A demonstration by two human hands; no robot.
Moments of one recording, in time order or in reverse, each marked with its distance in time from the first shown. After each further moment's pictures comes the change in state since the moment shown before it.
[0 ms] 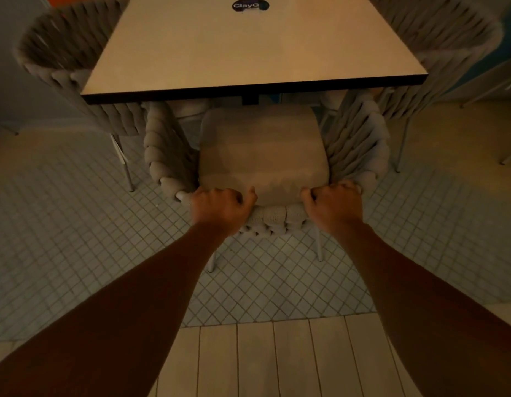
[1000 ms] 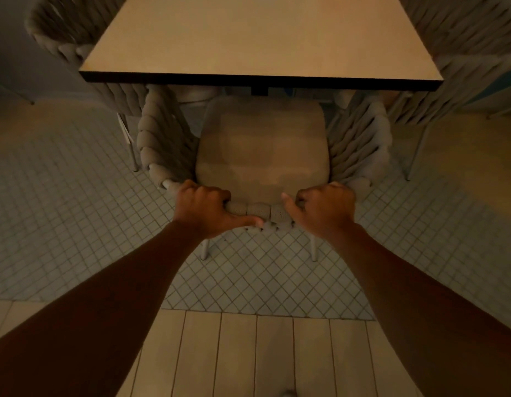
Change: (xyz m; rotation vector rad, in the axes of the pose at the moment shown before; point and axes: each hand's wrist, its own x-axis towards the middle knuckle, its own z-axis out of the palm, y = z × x) left_hand -0.016 0.003 -0.001 -0.072 0.126 0.125; right_hand 0.011 0.024 0.014 0.283 0.226 -0.128
